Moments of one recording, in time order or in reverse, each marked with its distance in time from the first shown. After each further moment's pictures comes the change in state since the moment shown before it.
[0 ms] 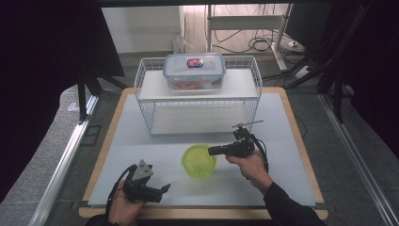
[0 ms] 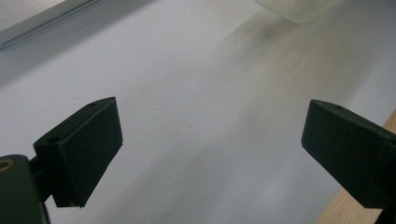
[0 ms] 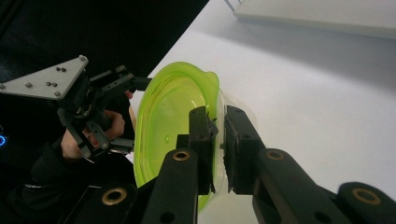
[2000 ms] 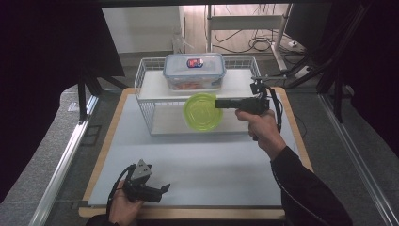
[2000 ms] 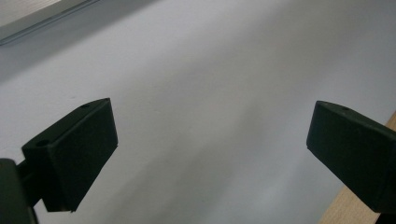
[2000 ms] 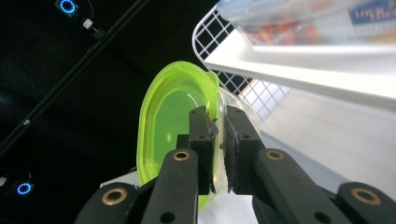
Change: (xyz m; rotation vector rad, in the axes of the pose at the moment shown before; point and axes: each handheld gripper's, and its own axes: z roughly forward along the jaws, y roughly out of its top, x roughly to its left) left arm 0.003 -0.001 0.001 -0.014 -0.010 -0.018; right arm 0.051 0.109 -0.072 -0.223 0.055 -0.047
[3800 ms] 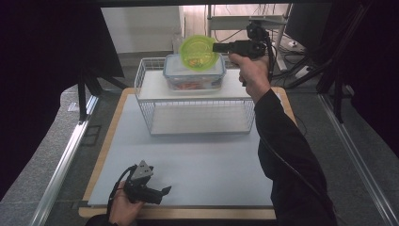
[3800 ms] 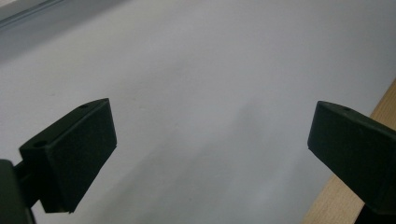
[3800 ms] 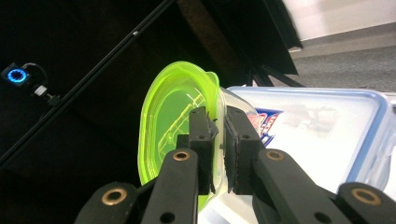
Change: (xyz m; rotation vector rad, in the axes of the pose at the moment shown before) left arm -0.001 -0.001 0.002 0.011 -0.054 -0.007; right arm 0.010 0.134 0.016 -0.158 -0.197 0.020
